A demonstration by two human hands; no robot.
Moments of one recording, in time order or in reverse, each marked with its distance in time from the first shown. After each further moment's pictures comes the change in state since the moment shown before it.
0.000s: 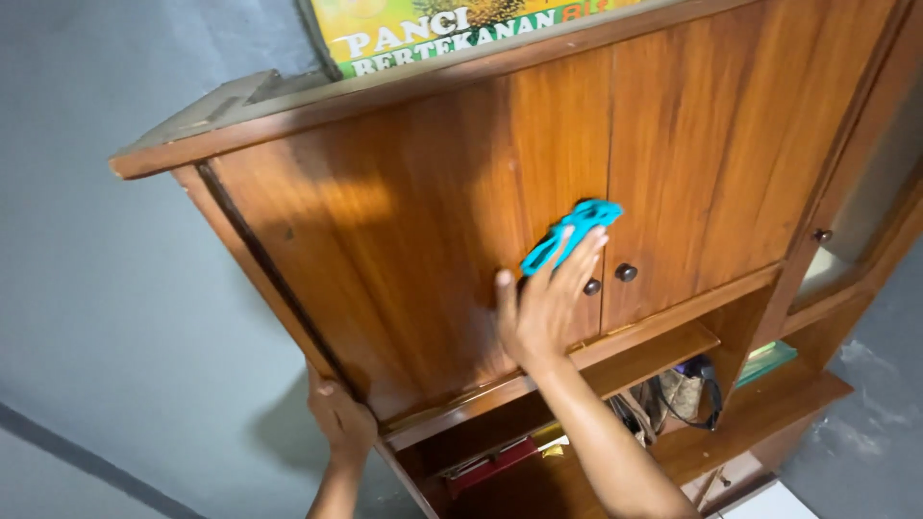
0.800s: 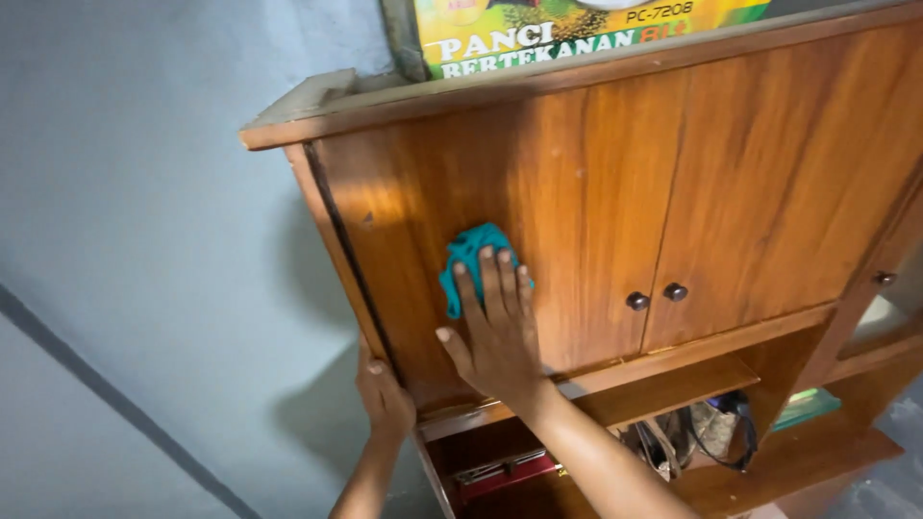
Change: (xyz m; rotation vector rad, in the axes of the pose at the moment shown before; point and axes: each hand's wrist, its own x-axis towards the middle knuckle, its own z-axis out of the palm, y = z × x) left_hand -0.003 -0.008 0.001 0.039 0.025 -0.171; right_hand -0.016 -0.073 0.009 -0.007 -0.254 -0.540
